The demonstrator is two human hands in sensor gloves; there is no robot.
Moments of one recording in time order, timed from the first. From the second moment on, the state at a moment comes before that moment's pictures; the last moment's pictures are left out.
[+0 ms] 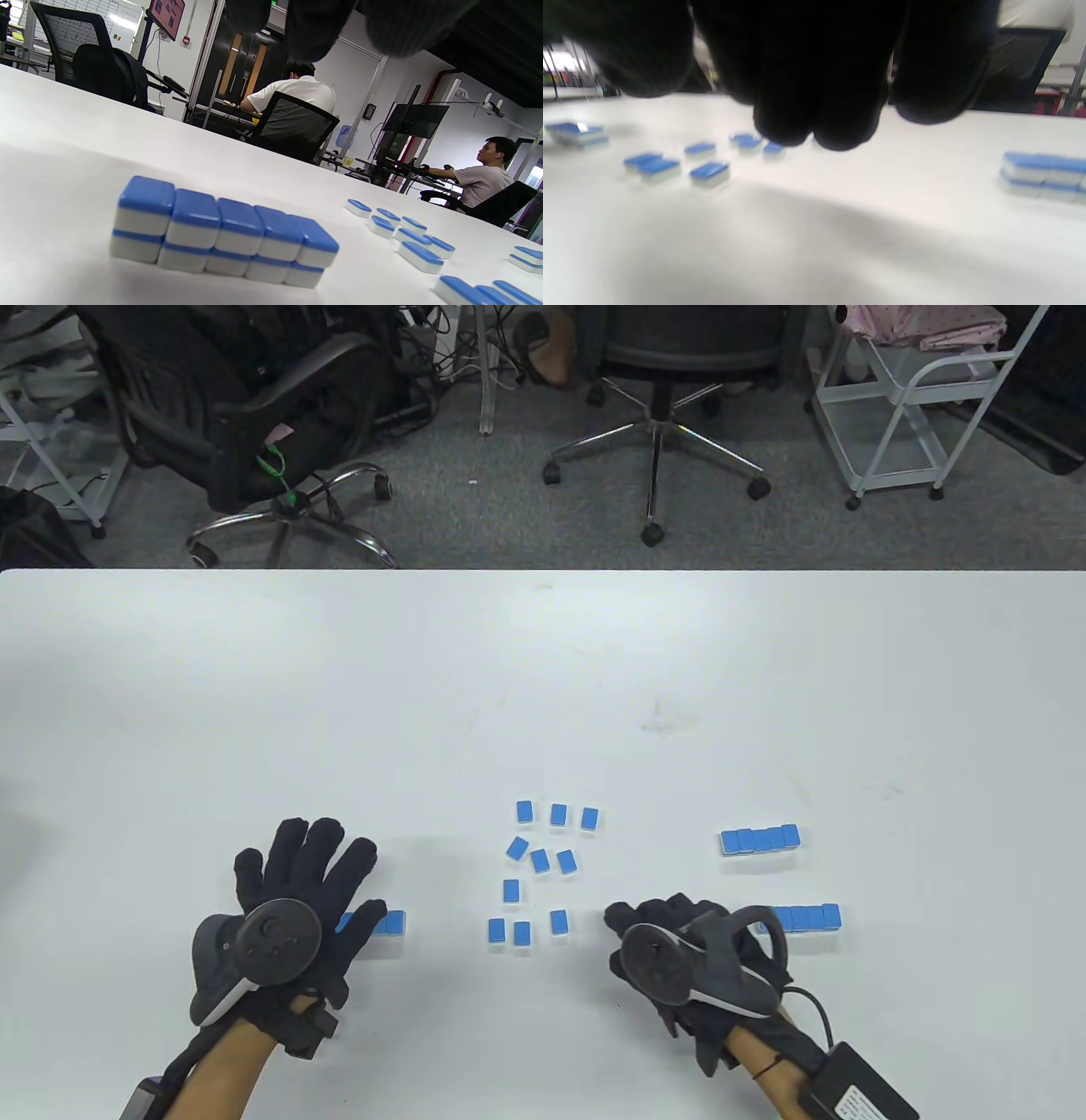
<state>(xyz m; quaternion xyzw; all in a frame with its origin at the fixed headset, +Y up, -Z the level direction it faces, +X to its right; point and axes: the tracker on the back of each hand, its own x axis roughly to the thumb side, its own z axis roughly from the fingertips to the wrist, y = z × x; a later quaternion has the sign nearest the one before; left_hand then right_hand) -0.279 -0.705 -0.172 0.02 -0.10 0.17 0.98 0.074 -0.706 -0.157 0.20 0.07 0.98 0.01</state>
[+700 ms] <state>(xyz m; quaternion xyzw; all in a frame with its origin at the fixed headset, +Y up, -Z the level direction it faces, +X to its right) -0.267 -0.695 -0.163 0.05 -0.17 0.16 0.97 0.016 -0.751 -0.188 0.17 0.11 0.98 0.02</state>
